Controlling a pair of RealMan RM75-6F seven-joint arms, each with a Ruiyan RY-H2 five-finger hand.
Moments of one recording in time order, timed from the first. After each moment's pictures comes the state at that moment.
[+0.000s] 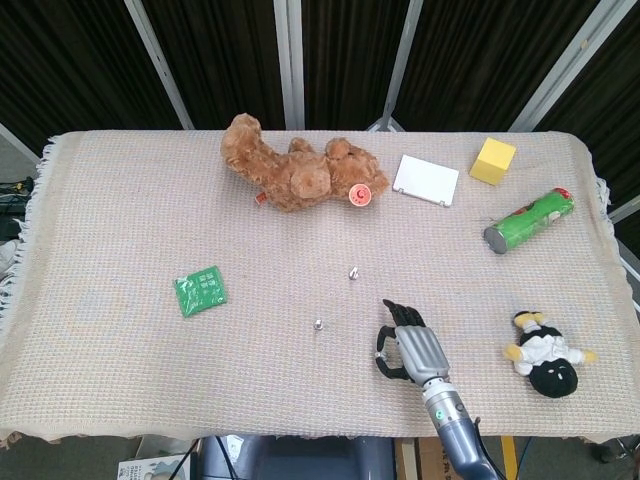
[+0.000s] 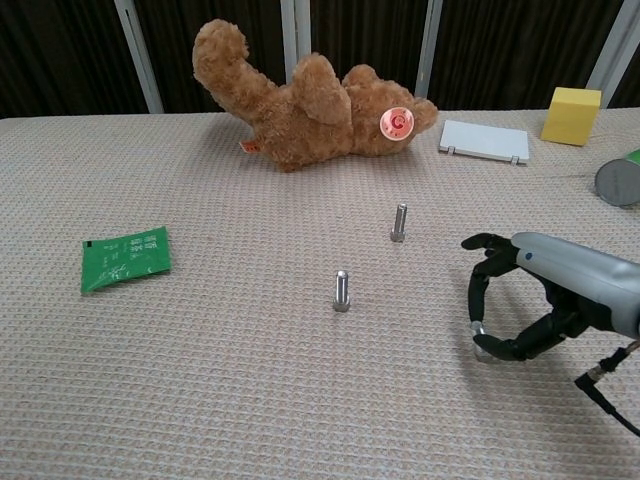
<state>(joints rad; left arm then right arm) 0.05 -0.91 -0.11 -1.81 1.25 1.54 0.00 0.43 -1.56 0.09 -1.92 -0.98 1.20 -0.50</state>
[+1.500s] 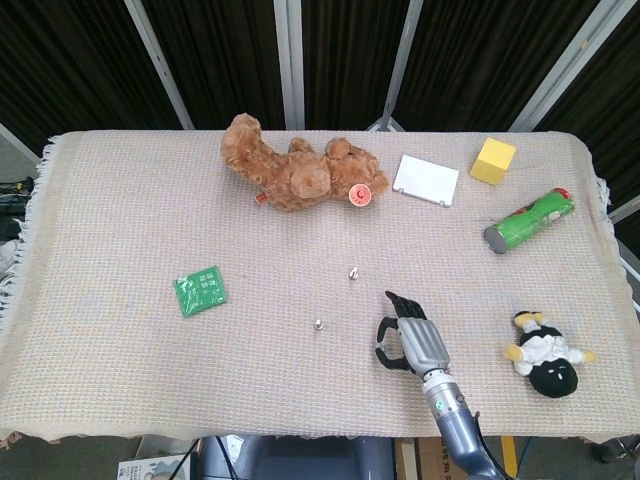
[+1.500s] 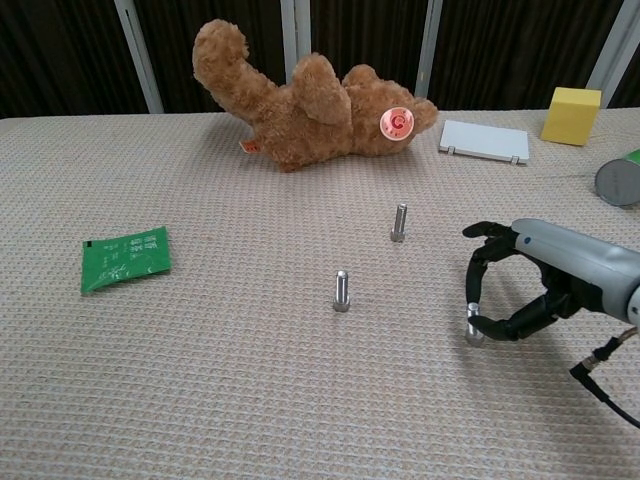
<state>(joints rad) 0.06 -0.91 -0.10 -1.81 1.26 1.55 0.01 0.45 -1.57 0.12 -1.88 -0.96 1.20 -0.42</state>
